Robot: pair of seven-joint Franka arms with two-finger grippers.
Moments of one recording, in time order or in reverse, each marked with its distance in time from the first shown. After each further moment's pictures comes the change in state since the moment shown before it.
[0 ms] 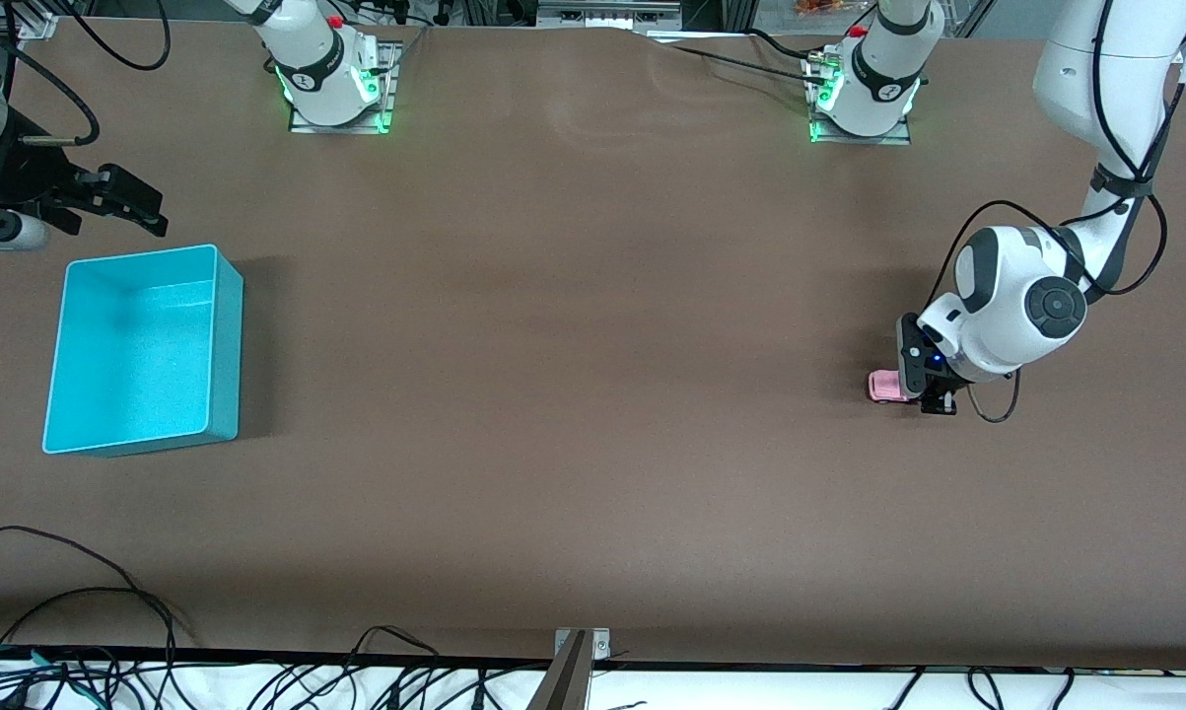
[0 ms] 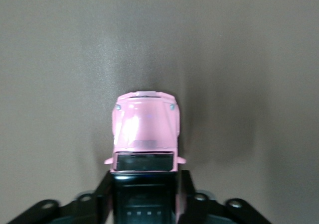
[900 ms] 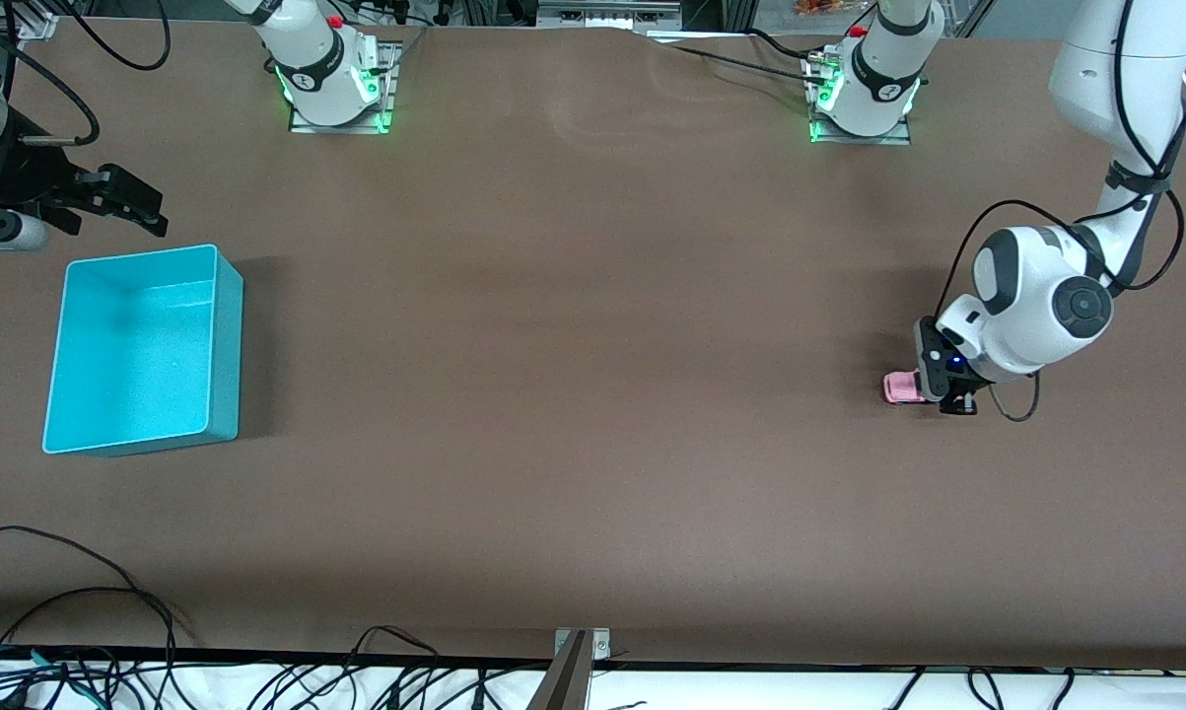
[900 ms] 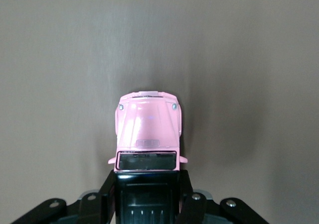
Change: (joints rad) left arm 0.060 0.003 -0.001 0.004 -0.020 0.000 0.001; right arm 0.000 0.000 0.000 0.000 0.000 0.000 0.000
